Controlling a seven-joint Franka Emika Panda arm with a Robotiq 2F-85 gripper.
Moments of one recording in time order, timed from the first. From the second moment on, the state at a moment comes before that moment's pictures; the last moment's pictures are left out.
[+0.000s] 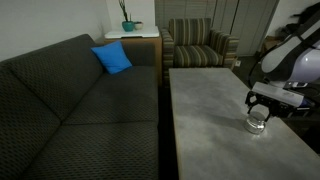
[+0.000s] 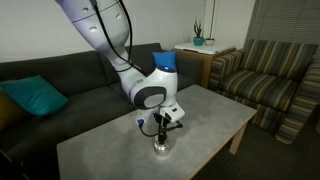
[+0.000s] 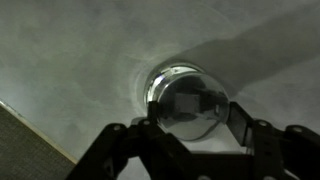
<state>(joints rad) 0.00 1.33 -0.05 -1.42 0.30 2.74 0.62</state>
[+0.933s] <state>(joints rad) 0.00 1.34 -0.05 -1.39 0.30 2.75 0.62</state>
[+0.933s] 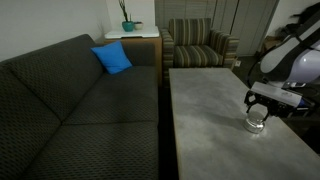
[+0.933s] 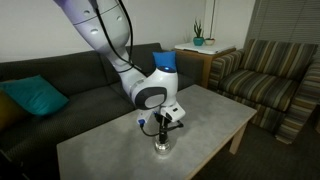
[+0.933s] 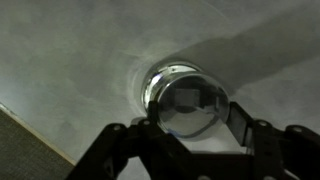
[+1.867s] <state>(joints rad) 0.01 1.34 -0.05 -1.42 0.30 2.79 0.65</state>
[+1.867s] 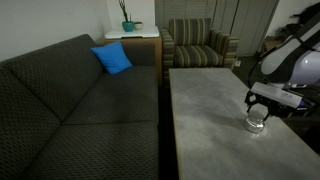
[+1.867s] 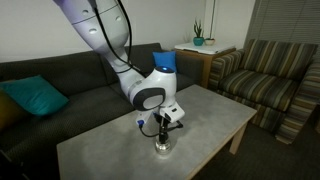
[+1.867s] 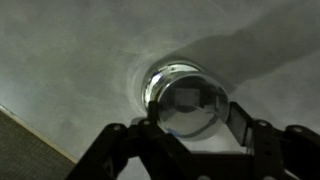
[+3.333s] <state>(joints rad) -0.05 1.33 -0.02 -1.43 0.30 2.76 0.62</state>
